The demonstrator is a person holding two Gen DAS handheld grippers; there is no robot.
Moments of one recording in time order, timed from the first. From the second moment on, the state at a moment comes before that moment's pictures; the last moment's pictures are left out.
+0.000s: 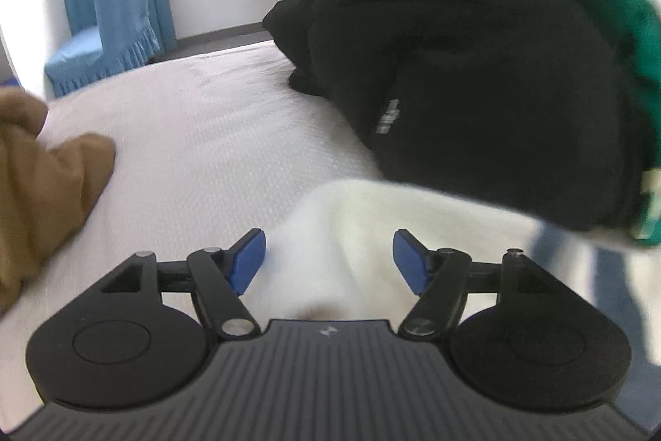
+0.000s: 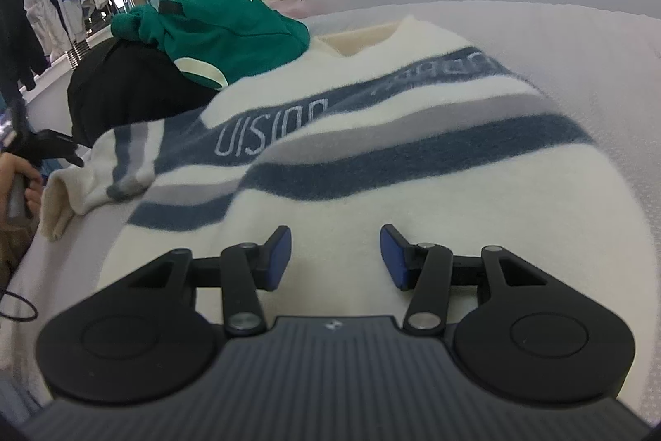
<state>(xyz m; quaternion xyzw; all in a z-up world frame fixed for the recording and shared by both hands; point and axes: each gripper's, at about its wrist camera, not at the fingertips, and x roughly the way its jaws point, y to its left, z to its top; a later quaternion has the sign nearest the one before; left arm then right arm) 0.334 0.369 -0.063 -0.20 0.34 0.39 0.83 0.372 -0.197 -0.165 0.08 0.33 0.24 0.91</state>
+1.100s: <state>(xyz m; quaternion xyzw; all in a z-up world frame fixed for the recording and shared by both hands) 0.185 0.048 -0.106 -0.25 0.45 0.14 0.85 0.283 -0.251 -0.097 0.07 0.24 0.16 0.95</state>
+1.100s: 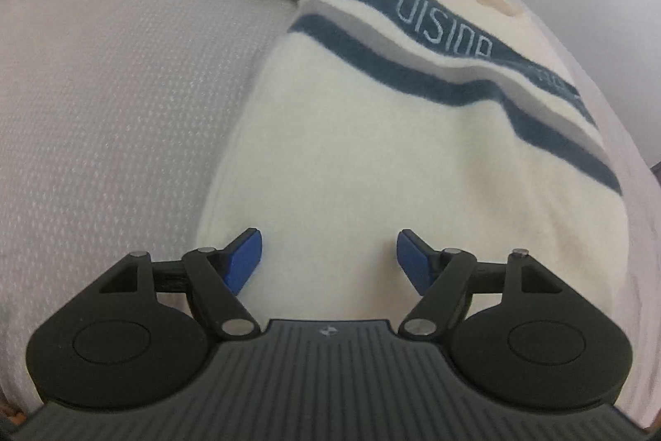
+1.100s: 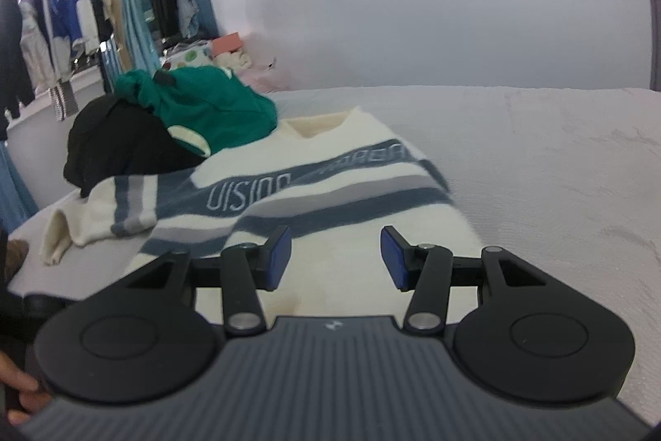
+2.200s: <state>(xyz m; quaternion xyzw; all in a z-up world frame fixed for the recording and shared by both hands) 0.169 0.165 -0.062 -0.21 0.41 0.34 0.82 0.276 -0.273 -0.094 0.13 0.28 0.13 0.94</state>
